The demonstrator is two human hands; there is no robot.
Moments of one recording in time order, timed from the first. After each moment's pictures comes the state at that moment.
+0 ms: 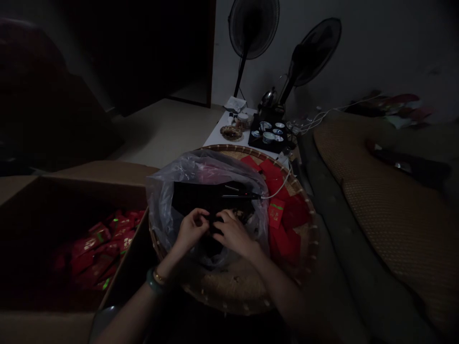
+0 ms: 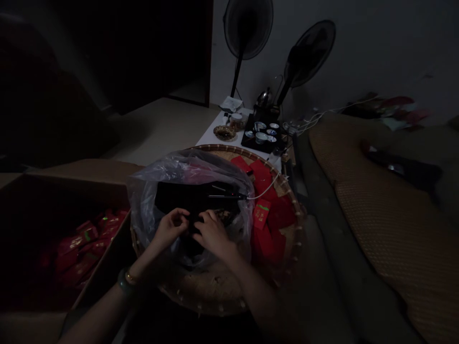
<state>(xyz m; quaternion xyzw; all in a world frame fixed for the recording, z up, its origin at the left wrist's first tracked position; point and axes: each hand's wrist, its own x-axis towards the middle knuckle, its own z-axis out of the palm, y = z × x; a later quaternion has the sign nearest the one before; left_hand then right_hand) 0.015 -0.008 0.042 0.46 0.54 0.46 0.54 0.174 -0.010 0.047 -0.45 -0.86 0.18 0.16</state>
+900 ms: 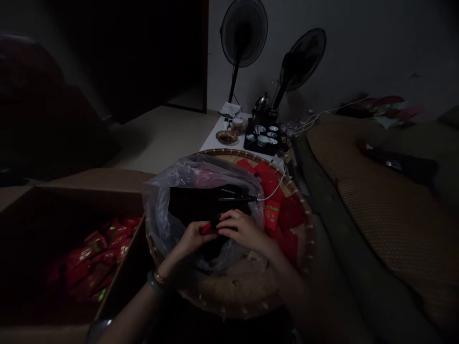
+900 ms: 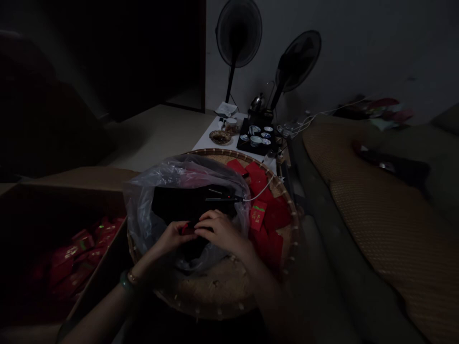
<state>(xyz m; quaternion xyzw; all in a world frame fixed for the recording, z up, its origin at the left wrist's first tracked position) 0.014 -0.003 0.024 0.60 0.47 0.32 0.56 0.210 -0.004 0.096 -0.41 -0.83 0.29 0.22</state>
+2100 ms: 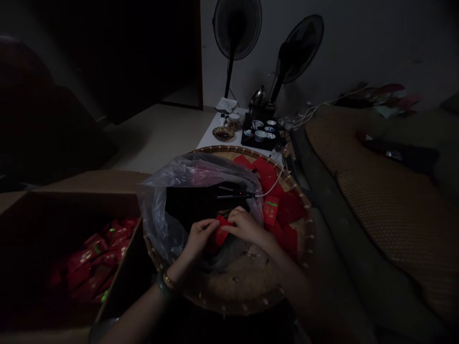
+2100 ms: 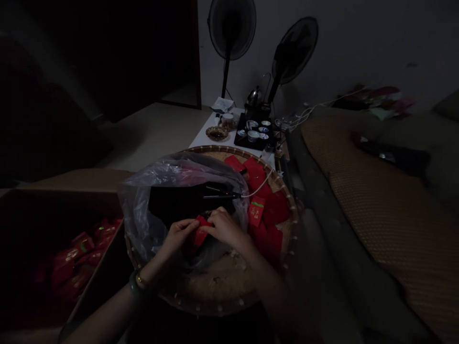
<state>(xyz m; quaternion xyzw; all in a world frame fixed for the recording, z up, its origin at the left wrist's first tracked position) 0.052 -0.012 0.037 0.37 0.54 0.41 0.64 0.222 0.009 0.066 -0.48 -0.83 0.27 0.14</state>
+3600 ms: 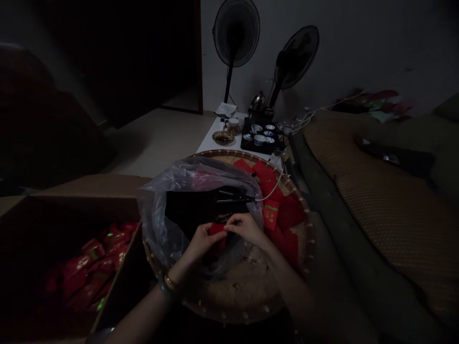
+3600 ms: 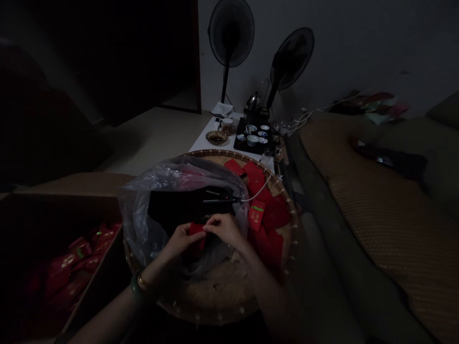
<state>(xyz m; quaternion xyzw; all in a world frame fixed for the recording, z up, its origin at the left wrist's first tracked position) 0.054 -0.008 0.039 0.43 0.50 0.35 0.67 0.223 0.012 0.045 -0.54 -0.65 0.44 0.31</state>
